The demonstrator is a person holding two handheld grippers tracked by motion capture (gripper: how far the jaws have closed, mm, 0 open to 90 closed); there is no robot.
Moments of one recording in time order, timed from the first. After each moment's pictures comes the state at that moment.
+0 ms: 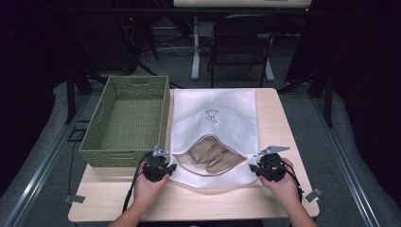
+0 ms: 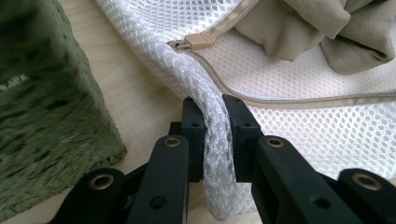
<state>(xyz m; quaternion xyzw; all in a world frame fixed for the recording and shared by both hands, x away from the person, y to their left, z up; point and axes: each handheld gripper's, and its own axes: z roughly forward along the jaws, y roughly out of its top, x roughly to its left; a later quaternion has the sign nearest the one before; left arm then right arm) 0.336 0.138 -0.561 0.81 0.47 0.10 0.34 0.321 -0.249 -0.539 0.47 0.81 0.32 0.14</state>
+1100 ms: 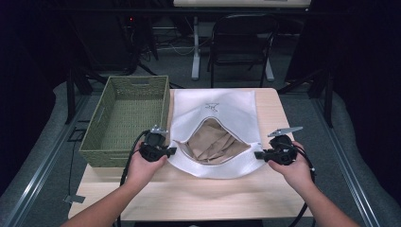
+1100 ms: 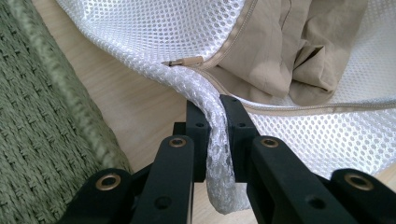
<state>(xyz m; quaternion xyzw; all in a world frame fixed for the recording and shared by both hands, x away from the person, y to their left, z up) 0.365 0.136 -0.480 0.83 0.45 0.08 0.34 0.344 -0.270 -0.479 0.46 0.81 0.34 0.09</state>
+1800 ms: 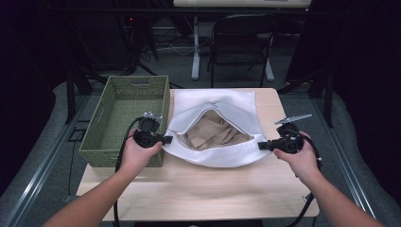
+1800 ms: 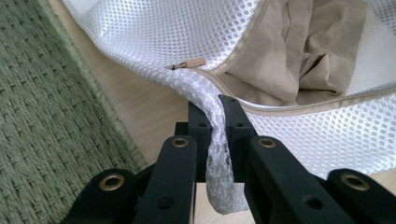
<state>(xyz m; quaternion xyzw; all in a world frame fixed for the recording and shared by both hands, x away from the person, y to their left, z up) 0.387 0.150 -0.447 0.82 0.46 0.06 0.35 0.361 -0.283 -0.450 0.48 0.79 0.37 0.06</state>
